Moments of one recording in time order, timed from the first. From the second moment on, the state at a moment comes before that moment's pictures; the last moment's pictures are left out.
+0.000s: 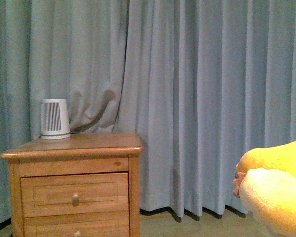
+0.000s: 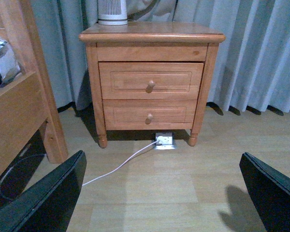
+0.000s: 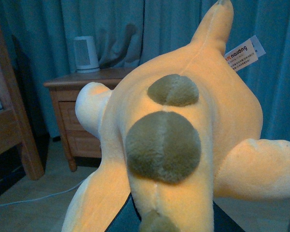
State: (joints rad) left arm 0.00 0.00 0.01 0.00 0.00 0.00; right arm 0.34 0.09 0.01 0.26 0.11 0.06
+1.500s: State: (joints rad) left arm 0.00 0.00 0.01 0.00 0.00 0.00; right arm 0.34 0.09 0.01 0.26 0.11 0.06
